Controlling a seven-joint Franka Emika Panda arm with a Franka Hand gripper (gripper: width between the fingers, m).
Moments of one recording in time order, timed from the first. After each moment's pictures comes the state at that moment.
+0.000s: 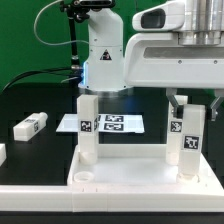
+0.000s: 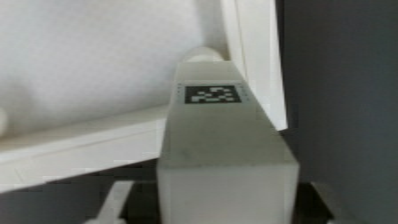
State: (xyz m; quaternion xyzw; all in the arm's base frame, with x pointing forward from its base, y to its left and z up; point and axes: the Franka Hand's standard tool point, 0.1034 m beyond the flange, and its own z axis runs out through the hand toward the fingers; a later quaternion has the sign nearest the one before) arm 0.644 0.112 0.128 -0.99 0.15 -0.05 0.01
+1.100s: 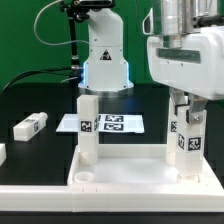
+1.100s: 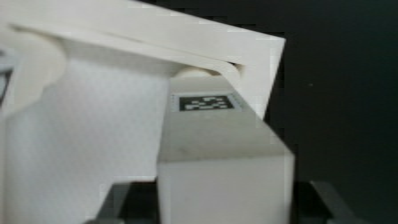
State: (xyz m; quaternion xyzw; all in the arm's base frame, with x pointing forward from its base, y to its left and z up) arm 0.640 0.105 0.125 -0.74 0.67 -0.01 0.07
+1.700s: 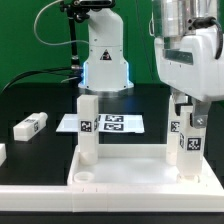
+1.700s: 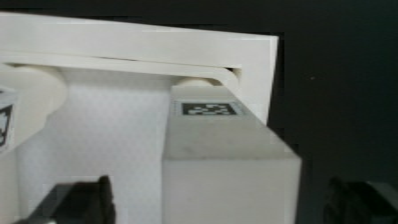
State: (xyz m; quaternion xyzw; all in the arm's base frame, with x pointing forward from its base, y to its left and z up) arm 0.637 0.107 0.124 -0.79 0.60 -0.01 0.06
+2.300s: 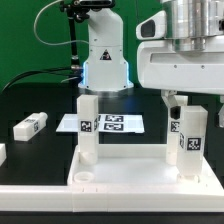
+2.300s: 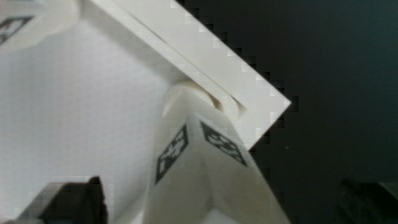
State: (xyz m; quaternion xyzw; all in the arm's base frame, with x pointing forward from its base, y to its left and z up) arm 0.636 0.118 0.120 -0.93 0.37 -0.04 0.06
